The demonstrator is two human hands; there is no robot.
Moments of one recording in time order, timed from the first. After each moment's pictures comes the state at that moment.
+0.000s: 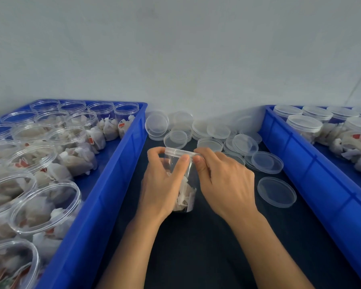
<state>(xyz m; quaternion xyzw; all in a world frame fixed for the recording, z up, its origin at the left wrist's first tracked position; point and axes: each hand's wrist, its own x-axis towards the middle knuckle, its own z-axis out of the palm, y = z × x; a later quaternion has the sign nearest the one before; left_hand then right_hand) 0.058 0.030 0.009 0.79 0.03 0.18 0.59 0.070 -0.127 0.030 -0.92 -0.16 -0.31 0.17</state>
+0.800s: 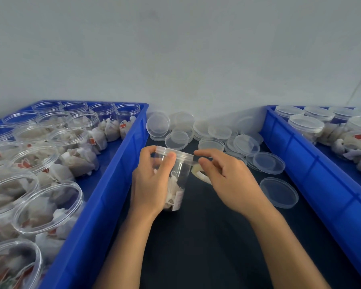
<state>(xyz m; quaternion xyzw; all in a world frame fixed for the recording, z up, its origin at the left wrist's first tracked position) 0.056 0.045 0.012 0.76 0.06 0.23 0.61 0.084 -0.149 0.035 -0.90 -0.19 -0.10 0.38</state>
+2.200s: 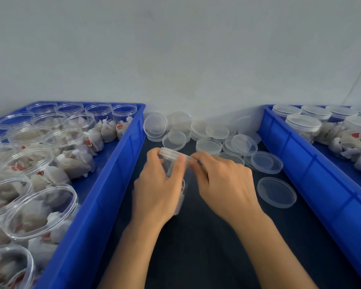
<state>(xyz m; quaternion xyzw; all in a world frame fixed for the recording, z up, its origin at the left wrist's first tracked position) 0.051 0.031 0.019 0.85 0.08 0.22 0.47 0.066 -0.128 0.038 -0.92 -0.20 -0.30 0.16</state>
